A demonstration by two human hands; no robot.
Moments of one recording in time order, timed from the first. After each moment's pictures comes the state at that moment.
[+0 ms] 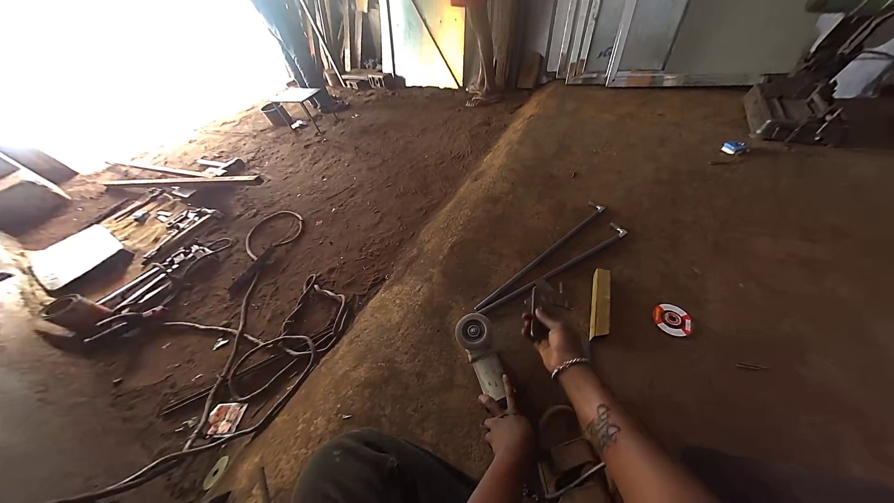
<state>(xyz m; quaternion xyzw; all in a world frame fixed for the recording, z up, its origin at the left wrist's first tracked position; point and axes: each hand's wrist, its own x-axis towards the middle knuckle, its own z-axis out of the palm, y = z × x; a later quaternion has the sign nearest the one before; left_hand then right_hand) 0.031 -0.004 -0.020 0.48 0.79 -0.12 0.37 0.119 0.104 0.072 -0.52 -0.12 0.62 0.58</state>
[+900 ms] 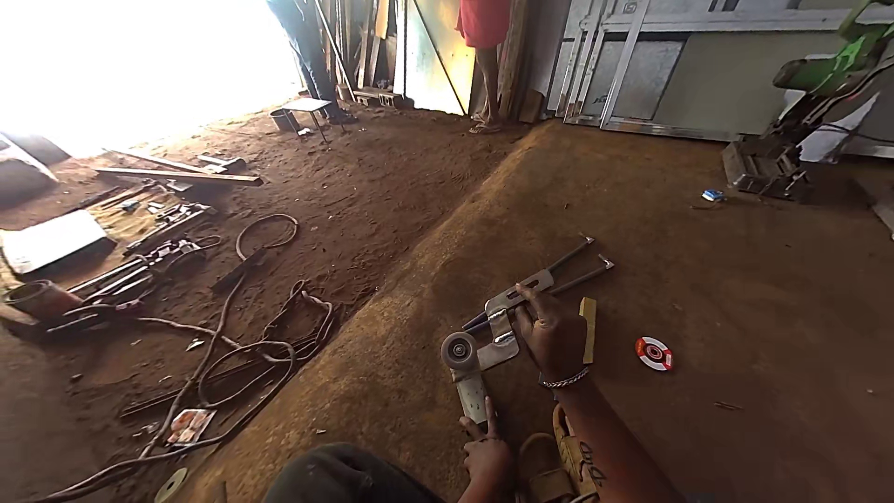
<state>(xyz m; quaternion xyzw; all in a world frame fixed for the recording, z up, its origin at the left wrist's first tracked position) 0.028 -0.006 -0.007 0.48 0.78 -0.12 0.39 0.121 0.101 0.170 -0.54 -0.68 -0.11 0.48</state>
